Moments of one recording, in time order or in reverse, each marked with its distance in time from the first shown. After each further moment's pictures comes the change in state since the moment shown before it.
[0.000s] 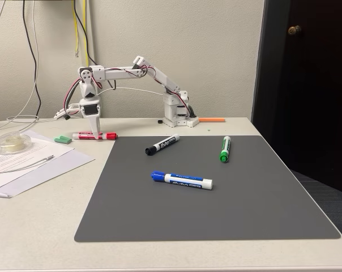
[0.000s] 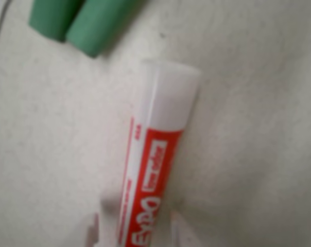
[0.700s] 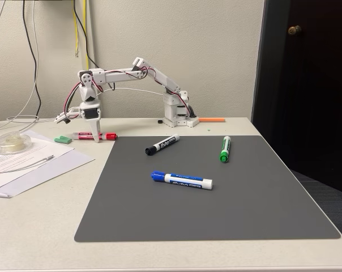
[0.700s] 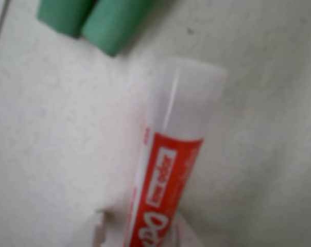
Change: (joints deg) arm -1.5 -2.0 0.0 -1.7 1.1
